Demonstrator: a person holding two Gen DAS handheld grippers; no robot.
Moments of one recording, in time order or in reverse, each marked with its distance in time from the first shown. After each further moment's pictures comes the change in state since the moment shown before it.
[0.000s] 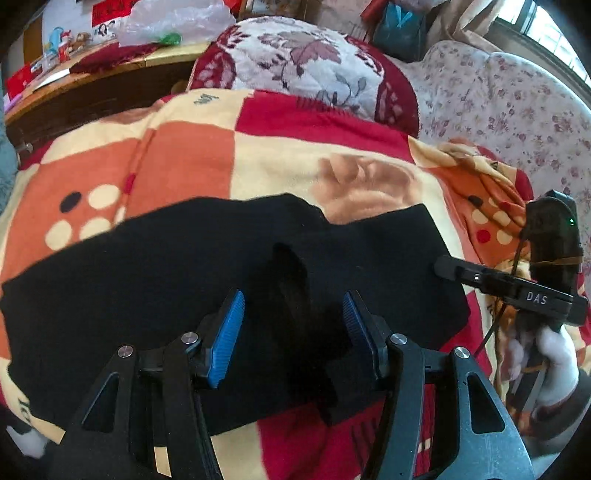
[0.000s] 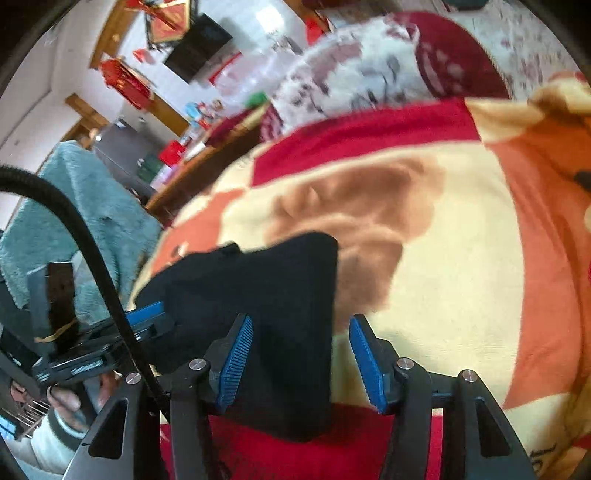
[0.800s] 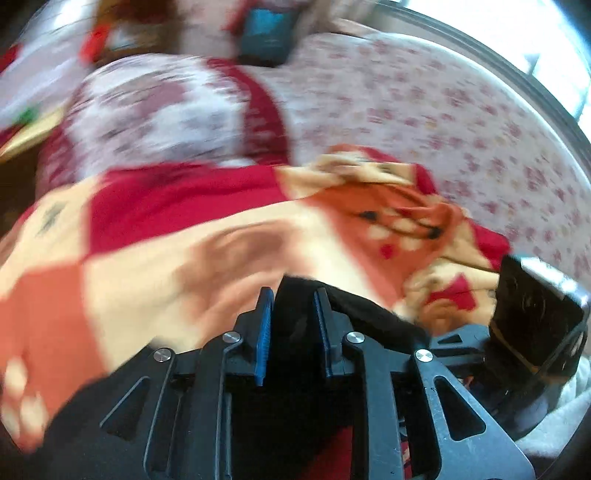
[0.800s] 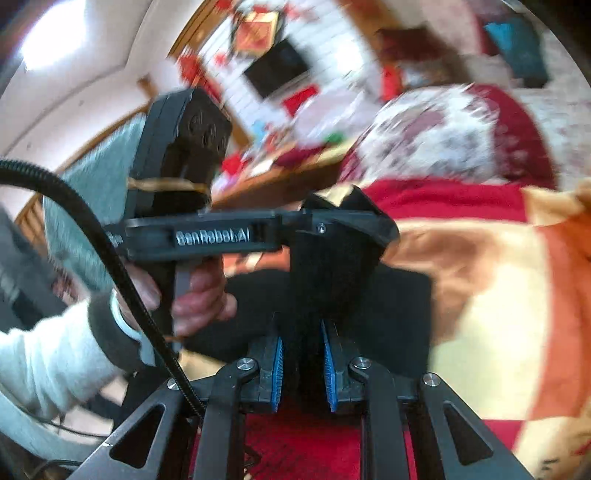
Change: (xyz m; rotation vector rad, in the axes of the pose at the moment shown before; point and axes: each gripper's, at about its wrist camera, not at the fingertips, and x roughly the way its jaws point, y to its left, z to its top) left arm 0.011 -0.035 0.084 0.269 -0.044 -0.352; right arm -0.031 0.088 -0.034 -0.275 -0.144 0.109
